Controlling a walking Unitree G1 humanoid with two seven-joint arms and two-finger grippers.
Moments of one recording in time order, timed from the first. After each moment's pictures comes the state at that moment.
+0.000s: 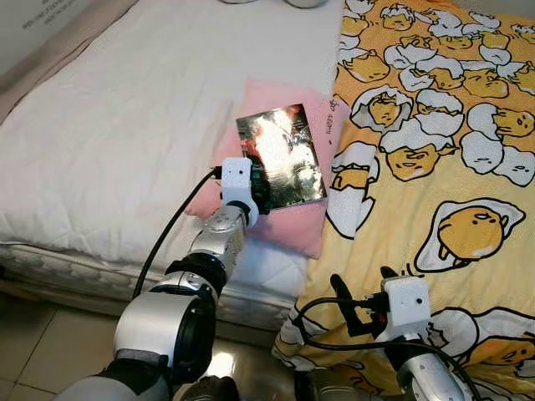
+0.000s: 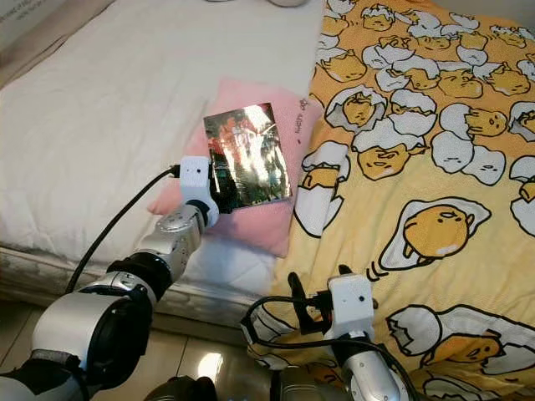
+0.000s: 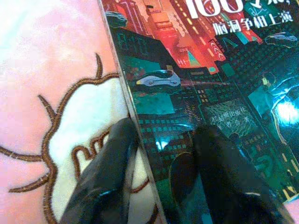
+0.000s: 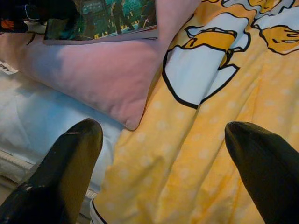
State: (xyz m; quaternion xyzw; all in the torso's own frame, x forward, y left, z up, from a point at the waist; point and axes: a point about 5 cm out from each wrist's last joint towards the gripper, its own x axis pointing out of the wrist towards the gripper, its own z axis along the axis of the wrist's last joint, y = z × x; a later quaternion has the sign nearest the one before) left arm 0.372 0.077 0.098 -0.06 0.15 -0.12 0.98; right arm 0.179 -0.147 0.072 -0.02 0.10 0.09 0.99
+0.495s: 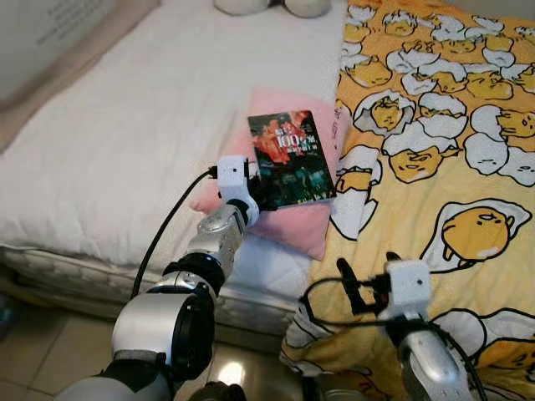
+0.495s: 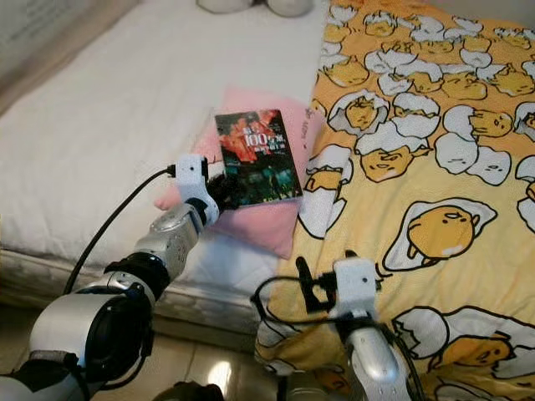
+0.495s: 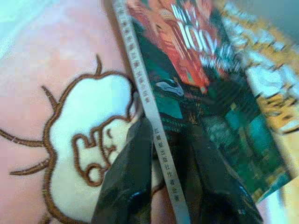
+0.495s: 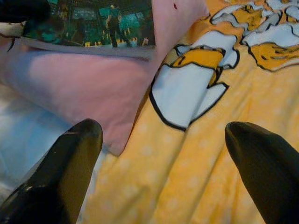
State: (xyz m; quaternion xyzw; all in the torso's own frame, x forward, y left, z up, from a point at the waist) left arm 0.374 0.079 0.106 -0.15 0.12 -0.17 0.97; right arm 0.210 -0.155 0.073 -0.03 0.08 0.08 0.99
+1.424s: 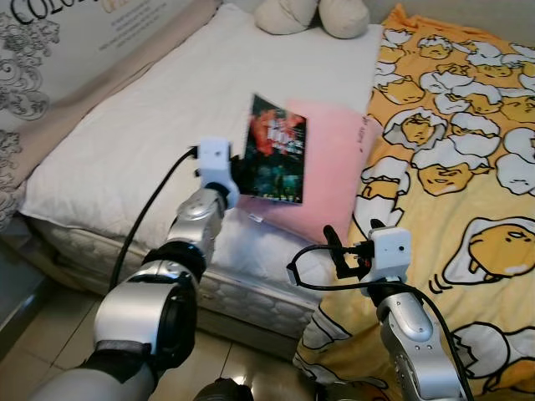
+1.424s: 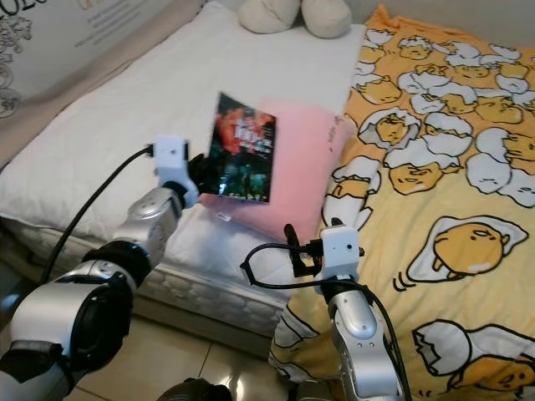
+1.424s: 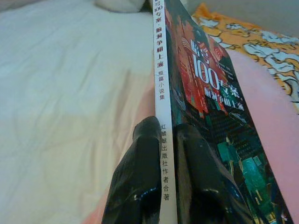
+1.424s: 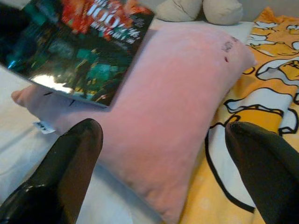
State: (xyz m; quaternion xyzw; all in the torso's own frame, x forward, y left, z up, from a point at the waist) left arm 0.389 0.105 0.133 -0.04 0.06 -0.15 0.99; right arm 0.252 -0.142 0.078 -0.01 0.02 0.09 1.00
